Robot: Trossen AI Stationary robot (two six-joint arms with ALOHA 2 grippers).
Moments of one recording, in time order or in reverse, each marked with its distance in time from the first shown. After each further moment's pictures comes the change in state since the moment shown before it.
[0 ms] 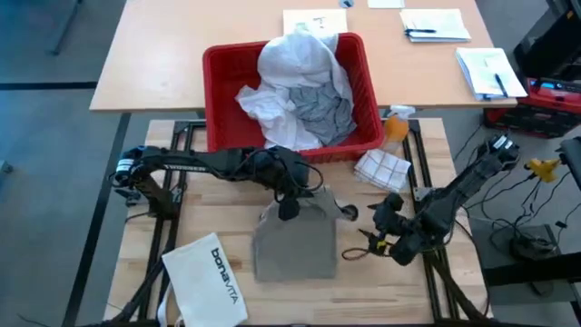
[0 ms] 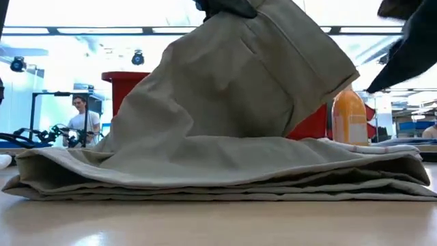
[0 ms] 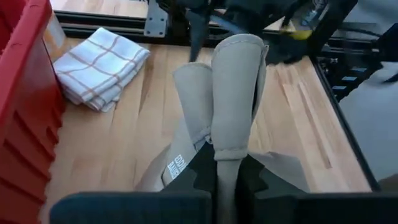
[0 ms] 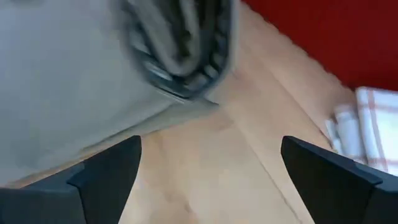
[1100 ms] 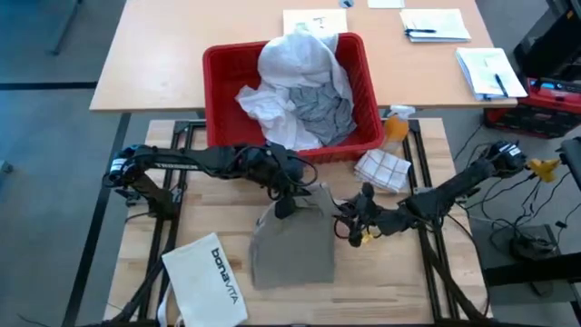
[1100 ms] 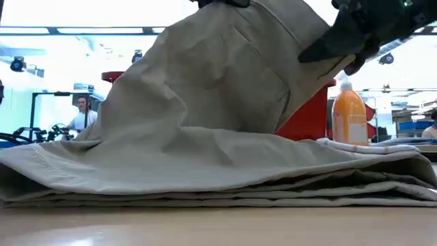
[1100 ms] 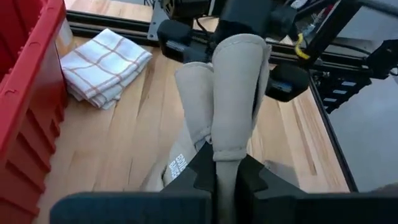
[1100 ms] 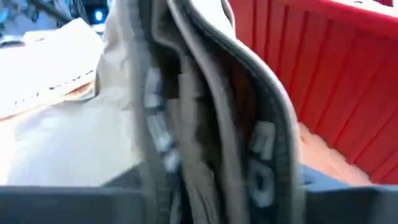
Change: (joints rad) left arm 0.000 -0.044 0.000 -0.040 -0.008 -0.047; right arm -0.269 -0.005 -0.126 0.878 -0.091 -0.728
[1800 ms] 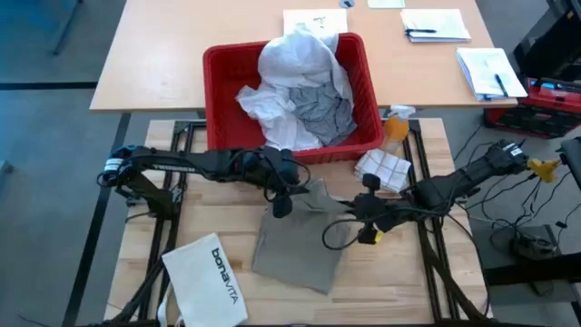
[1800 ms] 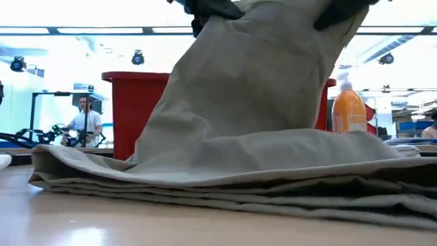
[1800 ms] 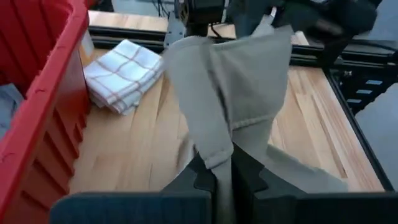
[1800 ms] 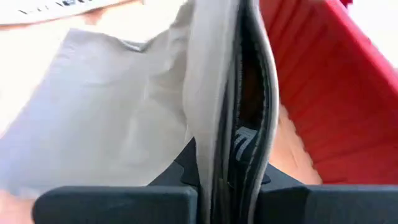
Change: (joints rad) left arm 0.009 -0.076 -0.180 0.159 -0.068 0.064; right arm -0.024 -0.017 0.509 -0.850 -0.207 -0.070
